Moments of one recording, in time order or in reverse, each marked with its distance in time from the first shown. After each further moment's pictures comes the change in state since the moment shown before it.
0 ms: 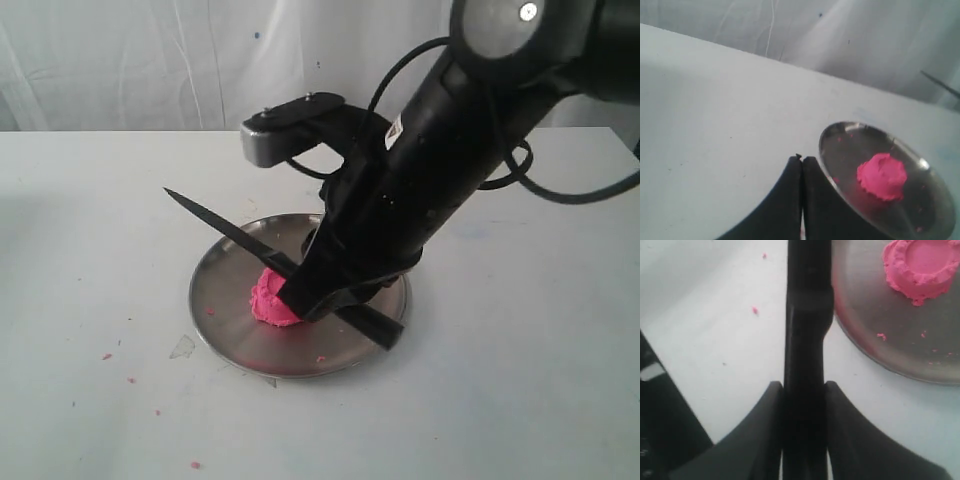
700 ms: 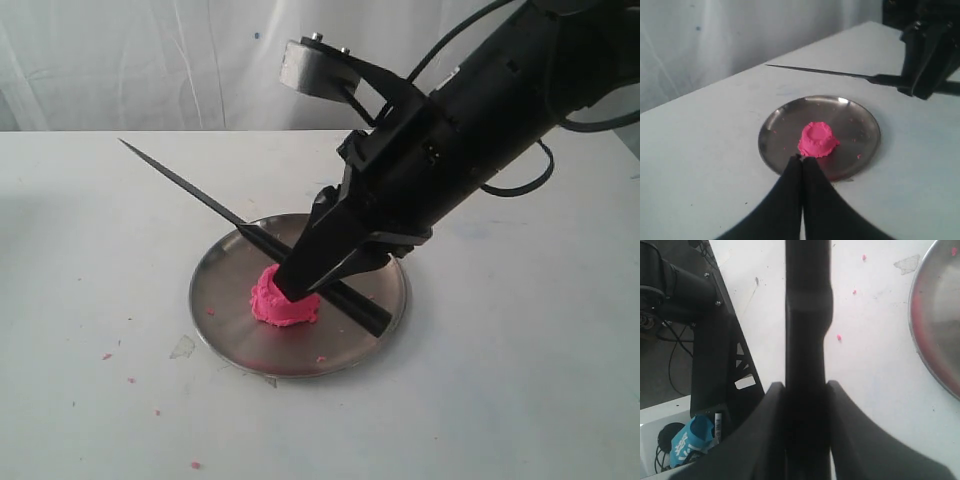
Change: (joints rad) left arm -0.030 0.269 -0.619 -0.152 0.608 0.613; right arm -0.167 0.000 0.000 0.397 0.173 -0.326
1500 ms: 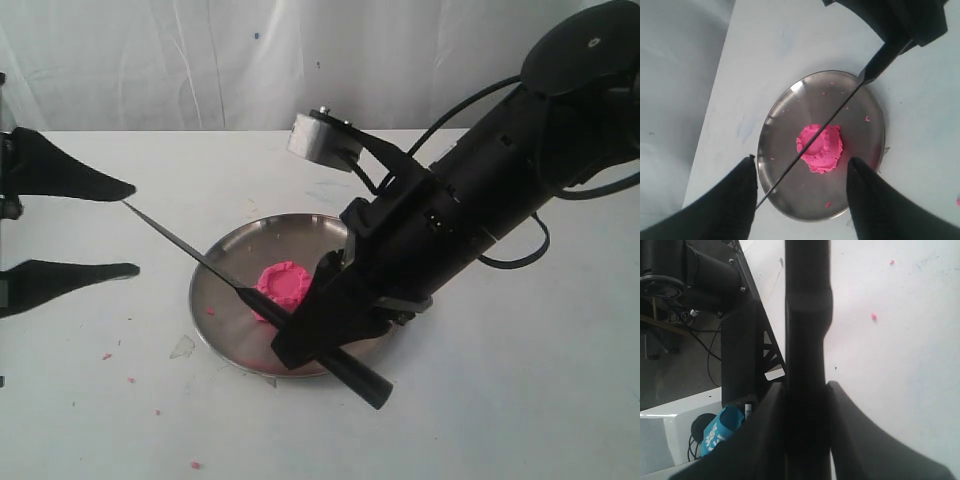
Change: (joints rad) left arm -0.180 0.614 -0.130 -0.275 -0.107 1.196; right arm 0.000 0.000 0.168 0.122 0.005 -0.084
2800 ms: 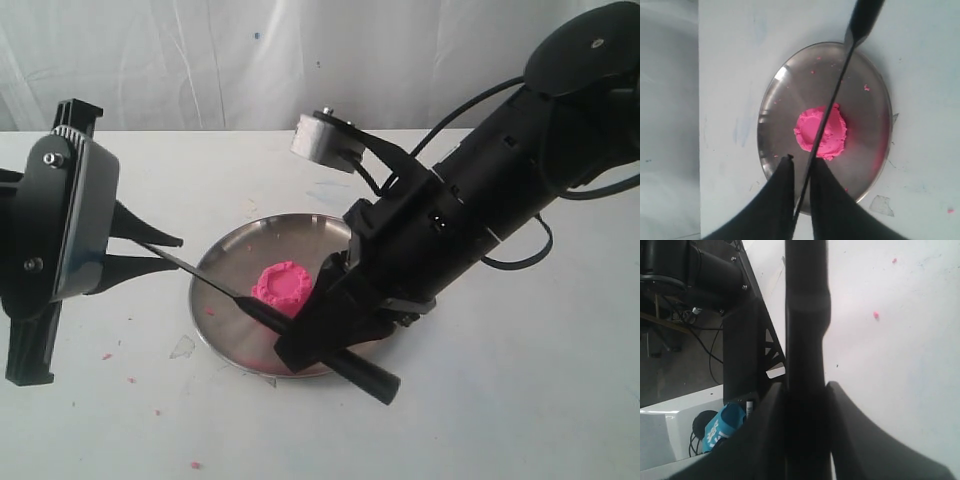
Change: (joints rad) left arm -0.099 0.150 0.000 0.066 -0.130 0.206; right arm 0.000 0.000 0.003 0.001 0.003 -0.010
